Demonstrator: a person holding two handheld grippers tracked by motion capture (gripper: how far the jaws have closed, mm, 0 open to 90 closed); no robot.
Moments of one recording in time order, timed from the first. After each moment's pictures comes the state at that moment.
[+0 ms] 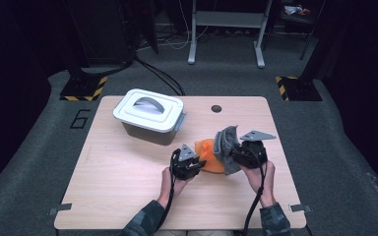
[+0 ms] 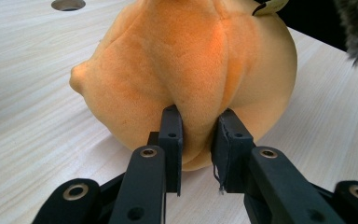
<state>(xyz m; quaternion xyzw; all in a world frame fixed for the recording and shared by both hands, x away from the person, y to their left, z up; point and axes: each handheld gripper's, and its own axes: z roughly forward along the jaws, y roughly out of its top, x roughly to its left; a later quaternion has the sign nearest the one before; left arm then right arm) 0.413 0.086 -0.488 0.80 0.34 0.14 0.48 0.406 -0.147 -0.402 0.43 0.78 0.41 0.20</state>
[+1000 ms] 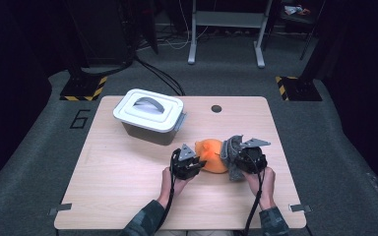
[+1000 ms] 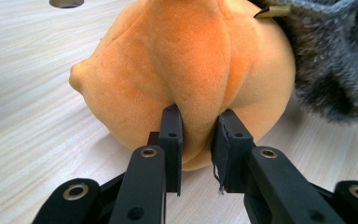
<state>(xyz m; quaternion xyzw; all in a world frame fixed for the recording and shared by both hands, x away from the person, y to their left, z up) 0.415 0.086 -0.490 0.80 0.34 0.13 0.48 0.415 -0.167 -0.452 0.48 0.78 0.34 0.21</state>
